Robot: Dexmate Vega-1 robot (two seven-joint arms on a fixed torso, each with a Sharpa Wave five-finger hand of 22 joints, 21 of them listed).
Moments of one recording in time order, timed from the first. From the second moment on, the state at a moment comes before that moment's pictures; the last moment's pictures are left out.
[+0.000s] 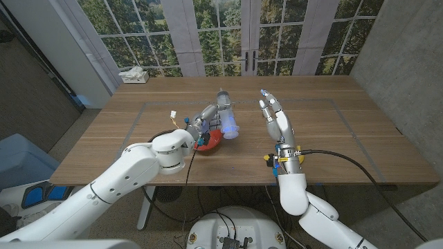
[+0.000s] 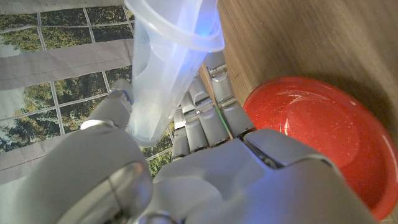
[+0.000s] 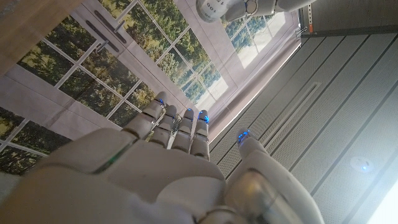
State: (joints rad) left arm 1.01 0.76 0.46 -2.32 -0.95 0.49 0.64; left_hand 0.61 0.10 0.67 -0.21 0.17 0.52 0.12 0.52 0.62 0.88 -0.02 0.20 0.19 1.03 -0.13 0.28 0.23 0.86 -0.10 1.17 0.18; right arm -1.30 -0.51 -0.51 -1.92 -0.40 0.32 -0.82; right_hand 0.23 0.16 0.46 0.03 0.18 0.29 -0.08 0.20 0.18 0.22 -0.04 0.22 0.20 0.10 -0.04 0.29 0.33 0.26 -0.02 0.23 0.17
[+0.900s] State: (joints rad) left arm 0.64 0.70 0.68 -2.27 -0.71 0.99 0.56; left_hand 0.67 0.03 0.67 -0.21 0.18 0.58 0.15 0.55 0.55 0.93 0.01 0.23 0.20 1.12 -0.09 0.36 0.24 0.90 -0.12 1.26 0.20; right arm -1.32 -0.46 -0.42 -1.88 -0.35 0.47 -0.75; right_hand 0.23 0.16 0.45 0.03 0.18 0.31 -0.07 0.20 0.18 0.23 -0.04 0.22 0.20 0.12 -0.04 0.30 0.33 0.27 -0.01 0.23 0.17
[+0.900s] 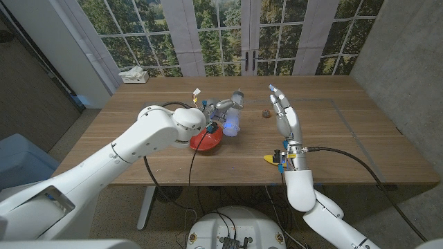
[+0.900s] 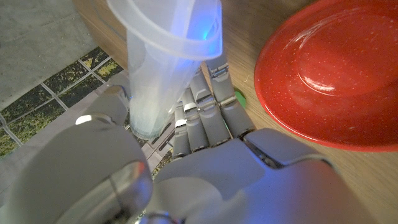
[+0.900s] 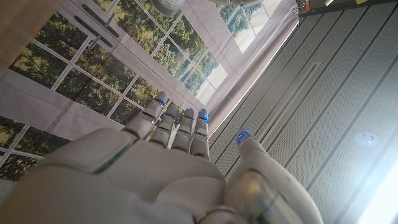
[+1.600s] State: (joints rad) left arm 0.44 0.60 0.87 -2.17 -0.52 1.22 0.43; left_hand 0.70 0.00 0.67 -0.21 0.18 0.59 0.15 0.56 0.53 0.94 0.01 0.23 0.20 1.12 -0.09 0.38 0.24 0.90 -0.12 1.27 0.20; right arm -1.34 -0.44 -0.38 -1.87 -0.35 0.52 -0.71; right_hand 0.23 0.16 0.45 0.03 0.18 0.31 -0.08 0.20 0.18 0.24 -0.04 0.22 0.20 0.13 -0.04 0.30 0.33 0.28 0.00 0.23 0.17
